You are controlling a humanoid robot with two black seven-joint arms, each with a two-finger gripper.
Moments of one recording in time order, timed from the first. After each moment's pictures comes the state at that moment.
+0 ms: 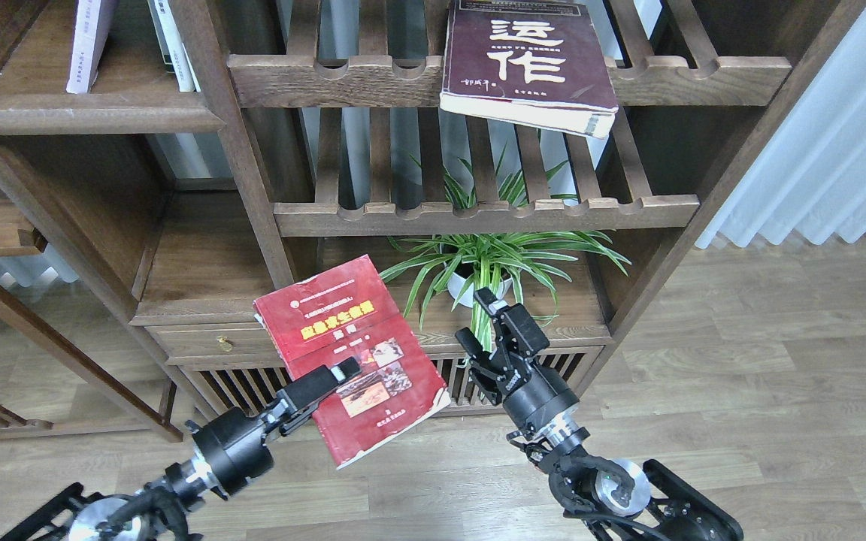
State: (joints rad) left arm -0.06 0.35 -0.95 -1.36 -0.08 -0.49 0.35; right arm 0.11 0.02 0.92 1.00 0.51 0.58 -0.17
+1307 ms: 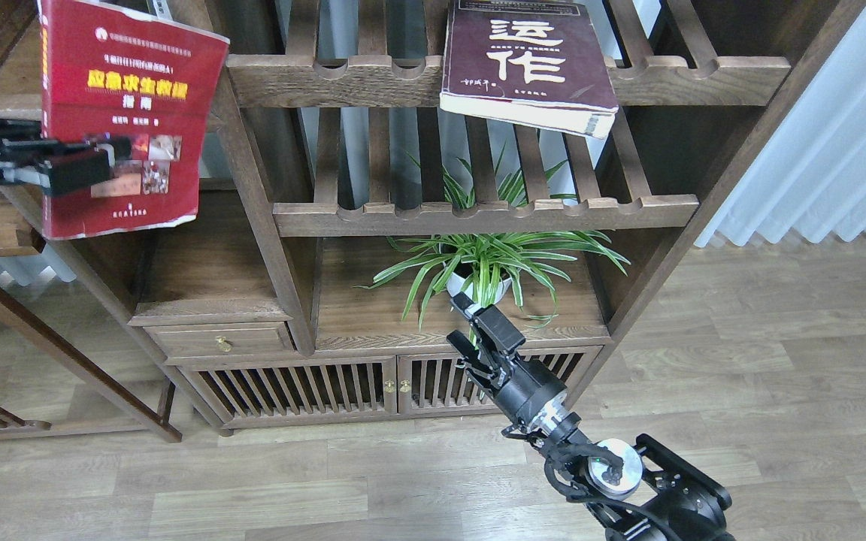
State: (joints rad) left arm -0.99 1.12 -0.58 -1.34 -0.08 -0.49 0.38; right arm 0.22 0.01 0.85 0.86 0.39 0.58 -0.17
